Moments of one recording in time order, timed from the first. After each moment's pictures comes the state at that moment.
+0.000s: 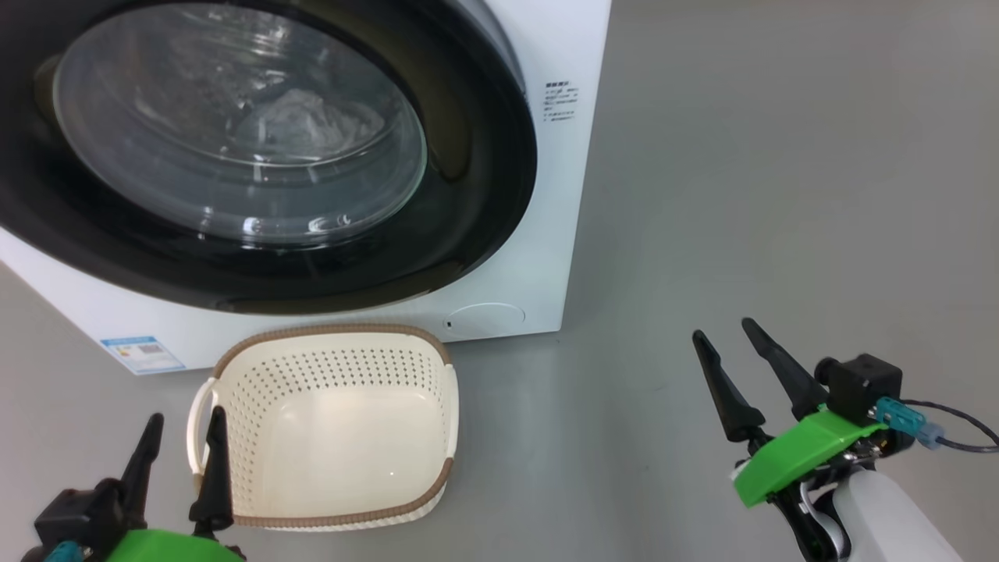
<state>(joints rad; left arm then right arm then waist) -0.05 0.16 -0.02 0.21 -0.36 -0.13 -0.26 -0.31 -0.22 0.24 0.42 0.44 0.14 -0.26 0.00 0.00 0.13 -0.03</state>
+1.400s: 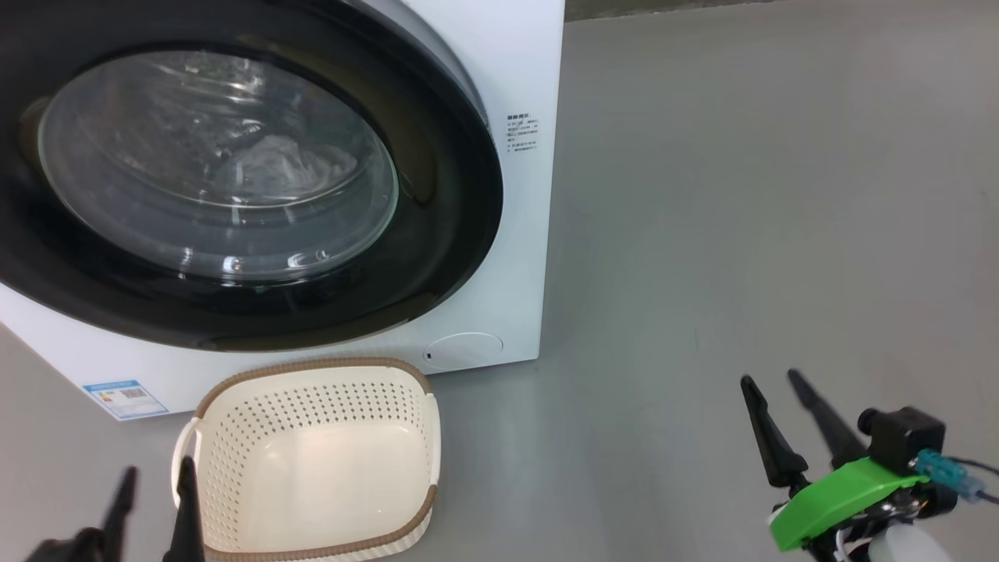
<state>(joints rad) 0.05 0.15 0.06 0.21 -0.32 -0.13 -0.26 -0.18 -0.23 0.13 0.39 0.43 0.14 -0.26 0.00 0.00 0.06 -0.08</state>
